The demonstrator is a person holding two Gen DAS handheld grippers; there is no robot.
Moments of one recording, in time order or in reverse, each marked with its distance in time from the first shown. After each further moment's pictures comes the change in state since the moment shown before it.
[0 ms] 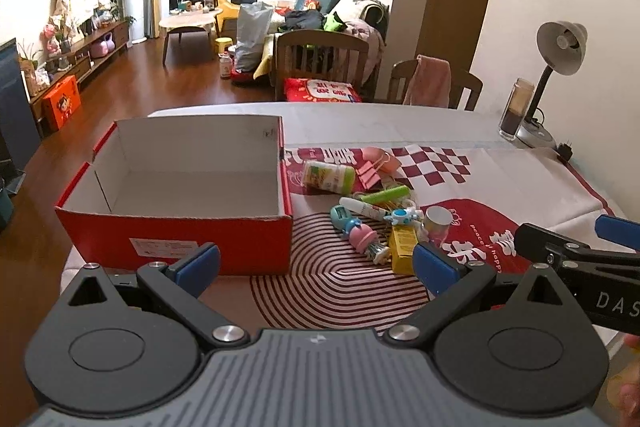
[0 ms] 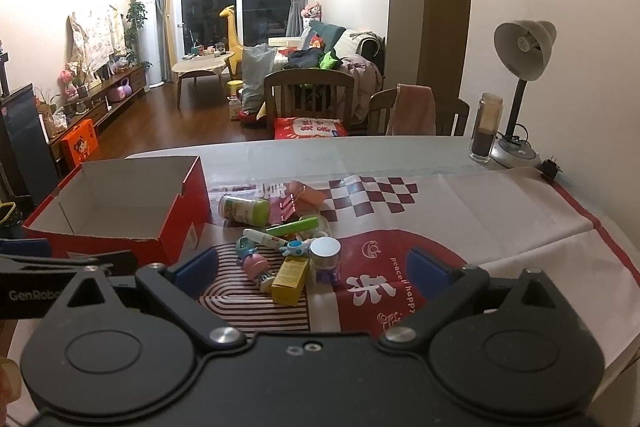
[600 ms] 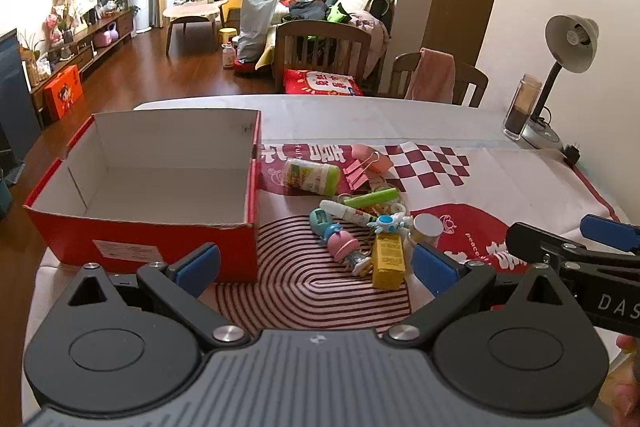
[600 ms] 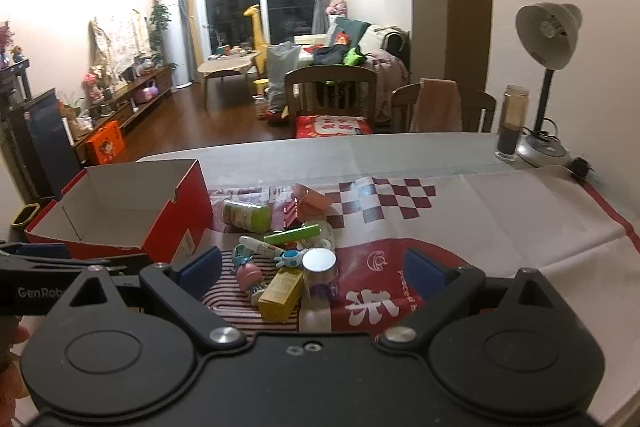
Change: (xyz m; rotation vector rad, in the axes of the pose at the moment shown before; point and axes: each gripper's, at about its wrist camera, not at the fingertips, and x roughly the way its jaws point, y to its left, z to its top) left arm 0.036 -0.036 0.014 -0.022 0.023 0.022; right arm 0.035 -0.046 0.011 0.000 0.005 0.121
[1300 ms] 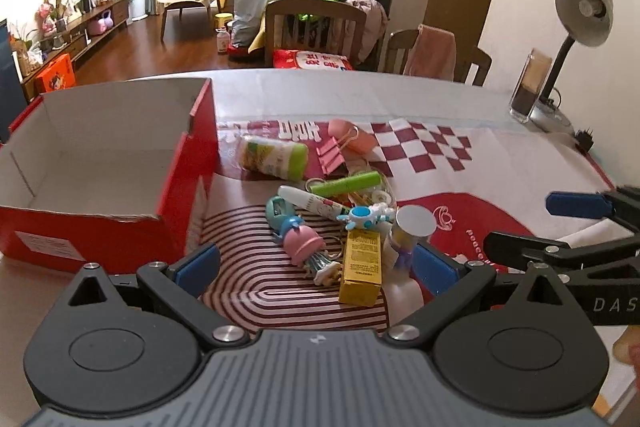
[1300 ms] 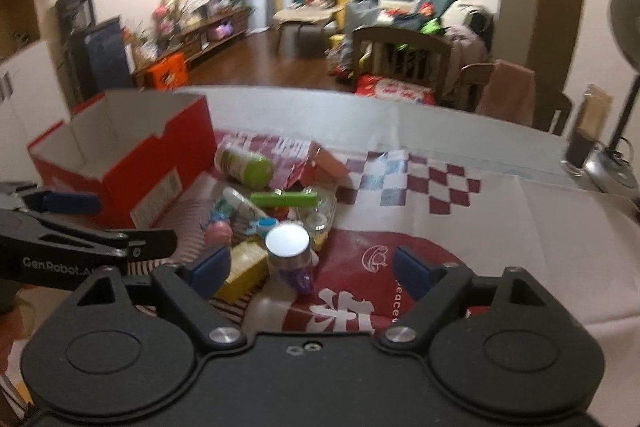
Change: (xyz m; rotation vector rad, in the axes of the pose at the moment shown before) left arm 0.088 -0.046 -0.014 0.004 0.040 0.008; right arm 0.090 -0.062 0.002 -0.227 0.149 0.208
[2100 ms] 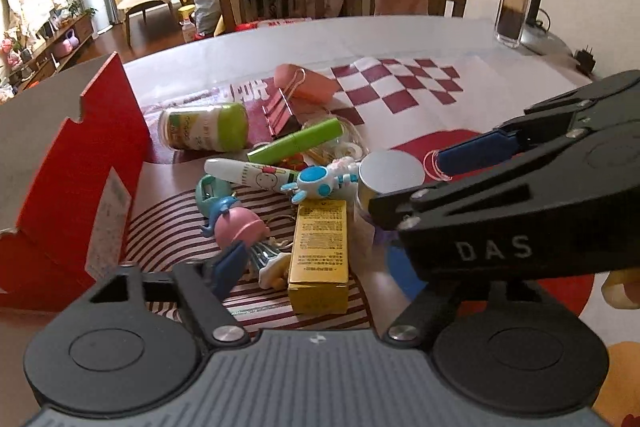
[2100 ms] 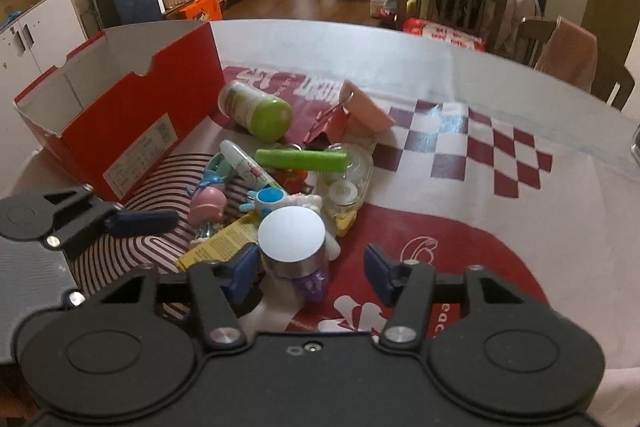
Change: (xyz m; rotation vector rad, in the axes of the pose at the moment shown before) left arm 0.079 -0.046 -0.017 0.179 0.095 0.001; right arm 0.094 -0.008 0.012 -0.041 0.180 0.110
